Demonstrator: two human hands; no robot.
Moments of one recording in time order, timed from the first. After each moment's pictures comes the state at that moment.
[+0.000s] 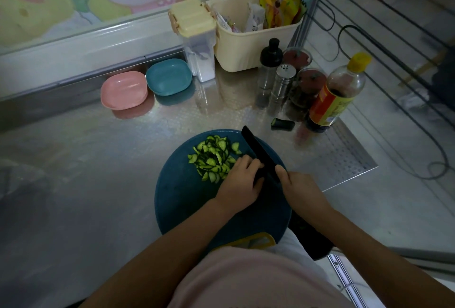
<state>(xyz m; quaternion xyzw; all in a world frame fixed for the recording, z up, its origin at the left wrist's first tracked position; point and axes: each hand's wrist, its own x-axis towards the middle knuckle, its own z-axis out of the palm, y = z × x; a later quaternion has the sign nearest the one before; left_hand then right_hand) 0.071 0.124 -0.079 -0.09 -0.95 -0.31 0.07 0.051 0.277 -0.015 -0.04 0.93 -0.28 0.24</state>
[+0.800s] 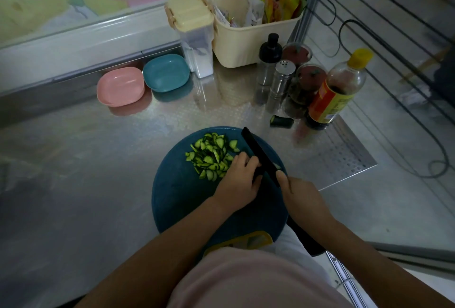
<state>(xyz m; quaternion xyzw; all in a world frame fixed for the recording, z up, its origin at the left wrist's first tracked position) 0.070 0.127 -0.079 -0.08 -0.95 -0.29 0.06 0.067 0.279 -0.008 0.03 0.90 -0.35 0.26</state>
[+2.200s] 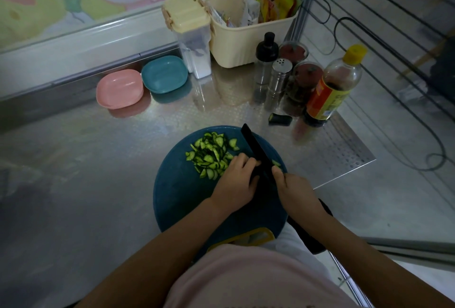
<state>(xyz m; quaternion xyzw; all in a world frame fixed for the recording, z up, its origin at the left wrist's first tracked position) 0.078 0.120 -0.078 -0.10 -0.95 -0.30 0.06 0.066 0.275 -0.026 -0.06 0.93 -0.30 0.20</state>
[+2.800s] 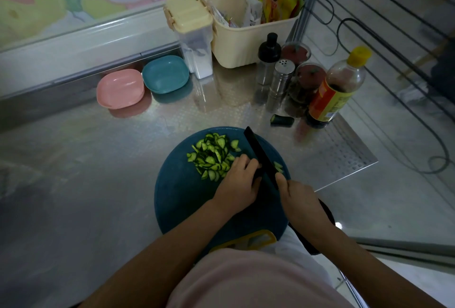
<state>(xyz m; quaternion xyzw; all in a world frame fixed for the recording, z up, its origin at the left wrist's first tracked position) 0.077 0.122 -0.078 -0.10 -0.95 -0.30 0.06 0.077 0.273 -0.014 0.00 0.90 -0.34 0.27</state>
